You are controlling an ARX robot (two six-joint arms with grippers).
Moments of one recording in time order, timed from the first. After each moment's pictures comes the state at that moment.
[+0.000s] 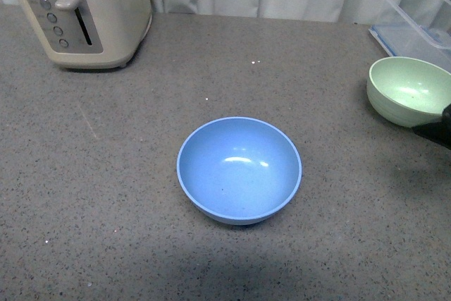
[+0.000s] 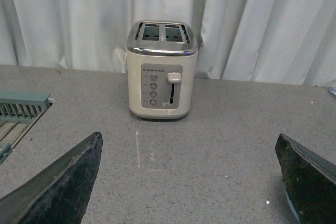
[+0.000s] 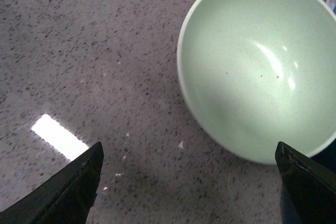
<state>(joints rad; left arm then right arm) 0.00 0.00 0.02 0.00 0.00 0.00 -0.08 1.84 0.89 0.05 -0.32 -0.70</state>
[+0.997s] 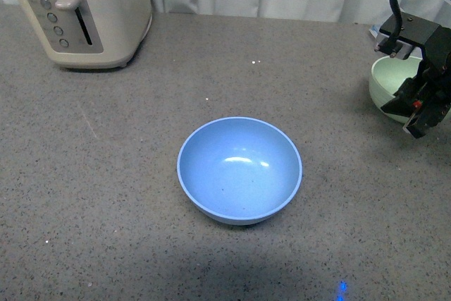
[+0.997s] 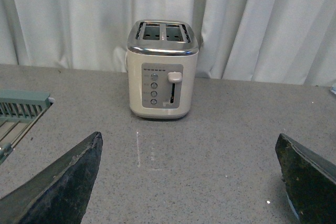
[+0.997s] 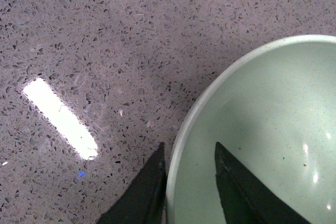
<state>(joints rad) 0.00 0.00 0.02 0.00 0.00 0.00 -0.02 2.11 1.20 -0.09 -0.30 -0.85</state>
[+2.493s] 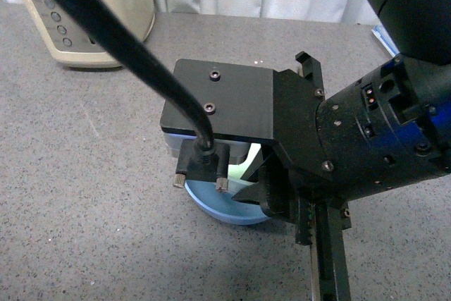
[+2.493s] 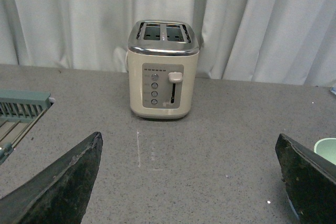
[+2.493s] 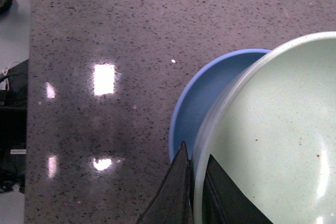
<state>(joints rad) 0.00 0.00 0.02 0.00 0.00 0.00 0.56 1.71 0.85 -0.19 -0.42 -0.94</state>
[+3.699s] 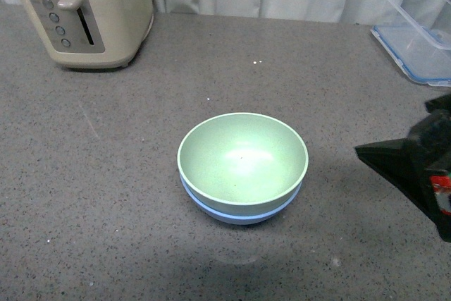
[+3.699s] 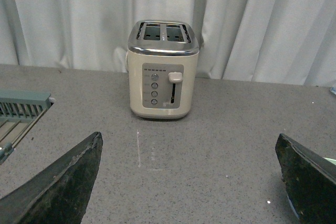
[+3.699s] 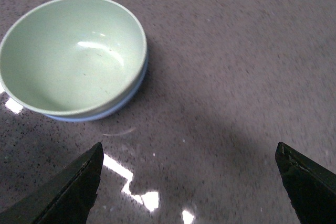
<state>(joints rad) 0.00 0.00 0.02 0.00 0.00 0.00 0.27 1.23 0.49 -0.01 -0.19 -0.21</state>
